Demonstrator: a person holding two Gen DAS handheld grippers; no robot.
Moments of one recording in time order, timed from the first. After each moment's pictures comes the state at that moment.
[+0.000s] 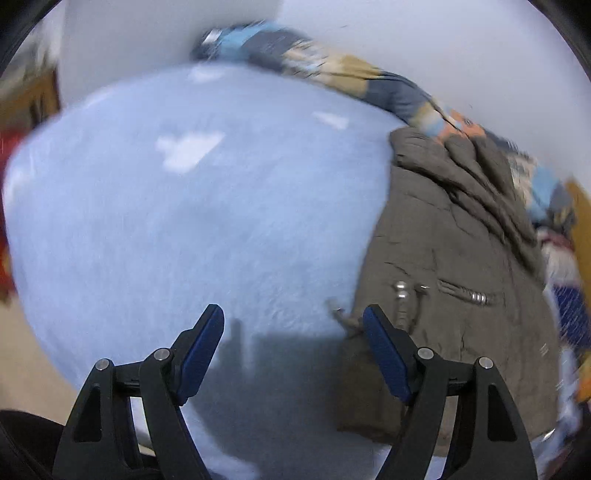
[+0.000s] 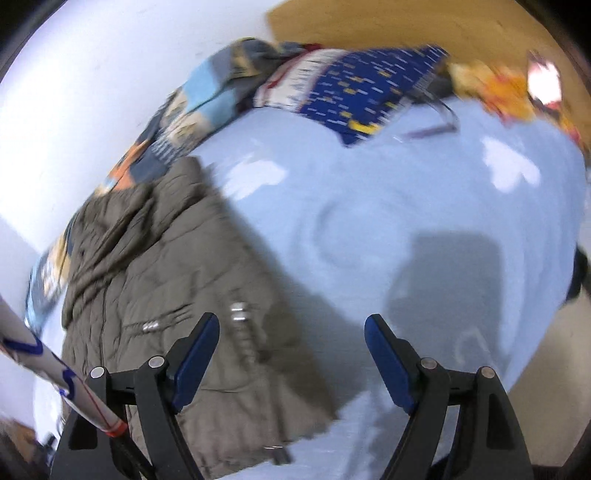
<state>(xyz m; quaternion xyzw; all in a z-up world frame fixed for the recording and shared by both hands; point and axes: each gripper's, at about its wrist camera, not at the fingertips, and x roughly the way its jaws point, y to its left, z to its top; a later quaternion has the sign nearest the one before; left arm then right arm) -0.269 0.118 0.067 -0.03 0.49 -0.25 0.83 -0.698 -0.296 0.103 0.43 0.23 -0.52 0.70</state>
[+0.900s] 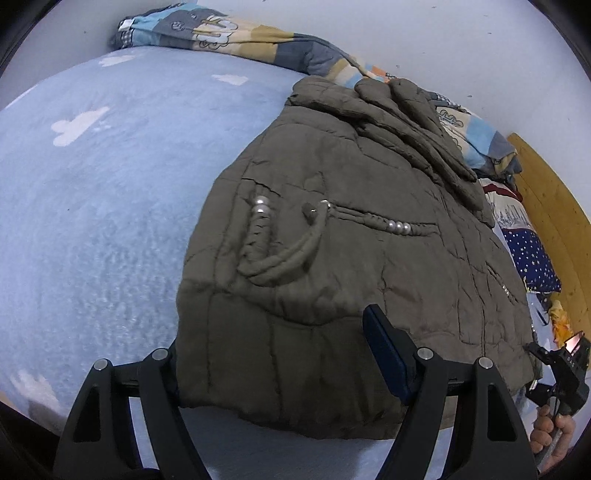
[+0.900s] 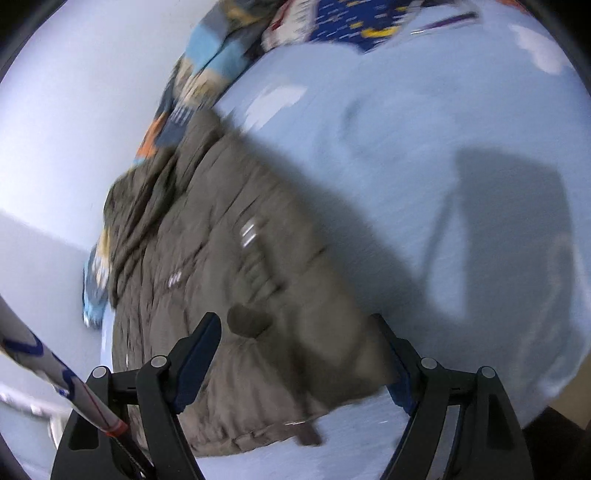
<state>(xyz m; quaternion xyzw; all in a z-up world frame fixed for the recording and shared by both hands) -0.328 0.049 0.042 0.02 0.48 -0.38 0.79 -0.675 -0.294 0.045 0.54 0.22 -0.37 0.72</state>
